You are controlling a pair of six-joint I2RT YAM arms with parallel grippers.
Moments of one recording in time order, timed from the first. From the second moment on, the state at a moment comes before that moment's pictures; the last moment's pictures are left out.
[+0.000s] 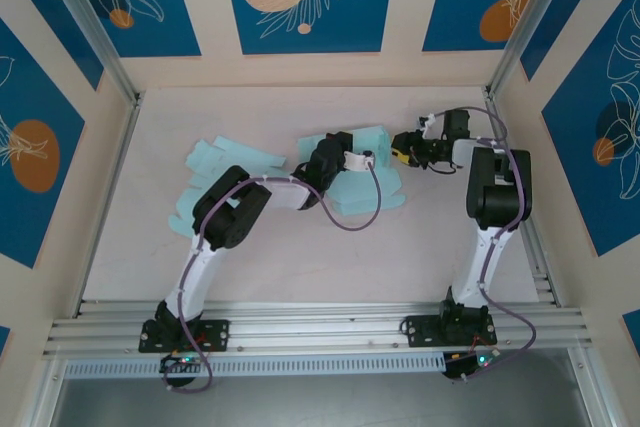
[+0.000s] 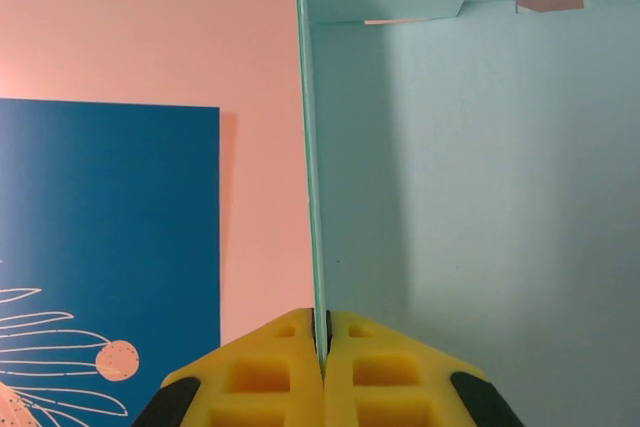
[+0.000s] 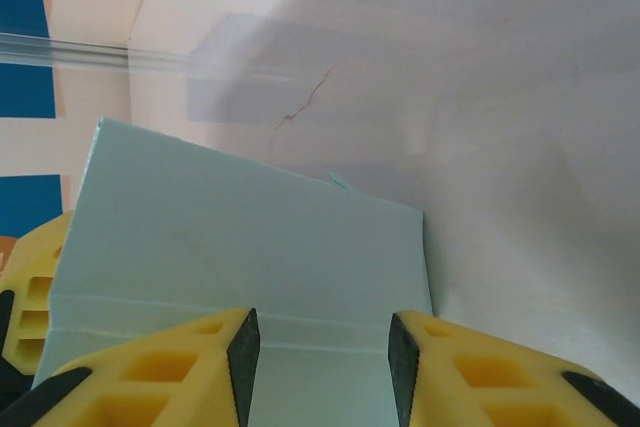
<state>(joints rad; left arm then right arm) -0.76 2.29 1.43 0.67 -0.29 1.39 -0.08 2.05 1.27 -0.17 -0.90 0.49</state>
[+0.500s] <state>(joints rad) -0.76 2.29 1.43 0.67 -0.29 1.39 -0.05 2.01 1.23 -0.15 -0.82 0.44</state>
